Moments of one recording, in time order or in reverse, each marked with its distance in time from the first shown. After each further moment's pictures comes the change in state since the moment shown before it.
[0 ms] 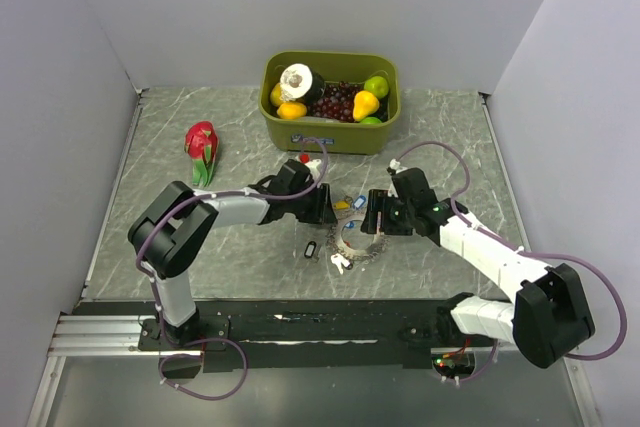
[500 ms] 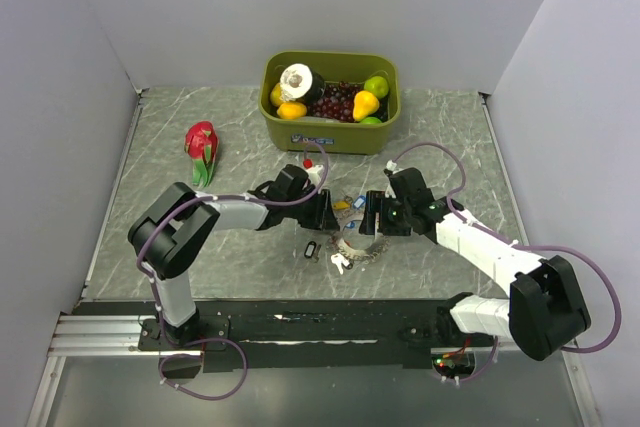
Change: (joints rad) left arm -0.014 -0.003 -0.061 0.113 0.108 0.000; right arm 0.002 0.045 0.000 0.016 -0.020 -0.013
